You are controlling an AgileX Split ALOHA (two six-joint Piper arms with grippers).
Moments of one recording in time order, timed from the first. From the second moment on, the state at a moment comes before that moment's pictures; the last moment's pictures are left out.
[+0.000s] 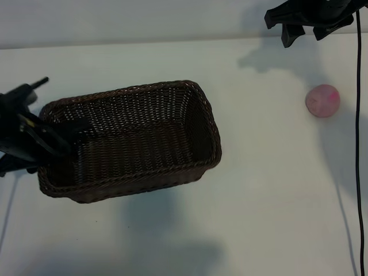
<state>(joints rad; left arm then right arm) -0.12 1.58 -0.73 -0.14 0.38 -0.48 0.34 1.96 -1.83 0.00 1.13 0.05</state>
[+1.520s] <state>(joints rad) -0.09 1.82 -1.08 -0.97 0.34 0.17 0.34 1.96 -1.83 0.01 1.13 0.05</state>
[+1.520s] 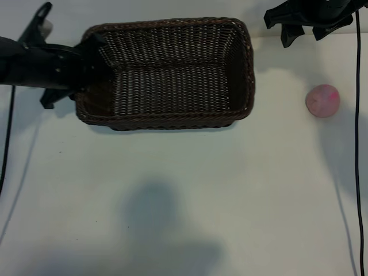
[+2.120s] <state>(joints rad) -0.11 1.94 -1.08 -0.98 0.32 0.16 0.34 1.96 -1.83 0.01 1.13 0.05</state>
